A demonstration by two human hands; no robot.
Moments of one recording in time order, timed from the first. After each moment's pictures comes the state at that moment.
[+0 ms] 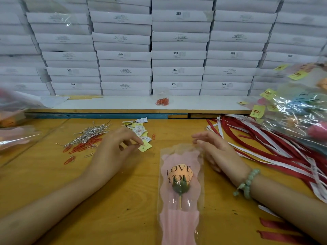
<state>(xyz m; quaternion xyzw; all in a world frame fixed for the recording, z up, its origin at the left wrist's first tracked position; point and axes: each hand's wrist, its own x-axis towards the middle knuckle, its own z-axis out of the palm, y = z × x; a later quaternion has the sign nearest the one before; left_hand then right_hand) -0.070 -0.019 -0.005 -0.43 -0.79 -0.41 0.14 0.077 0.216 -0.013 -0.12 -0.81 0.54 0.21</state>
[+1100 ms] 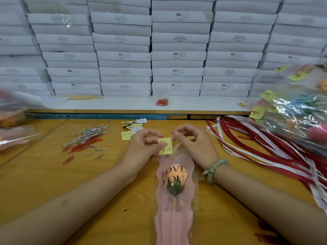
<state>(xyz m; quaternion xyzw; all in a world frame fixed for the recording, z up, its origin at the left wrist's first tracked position) -0.055 0.043 -0.015 -0.28 -0.69 -0.65 -0.13 0.028 0.194 -0.012 -0.07 -0.83 0.47 0.30</state>
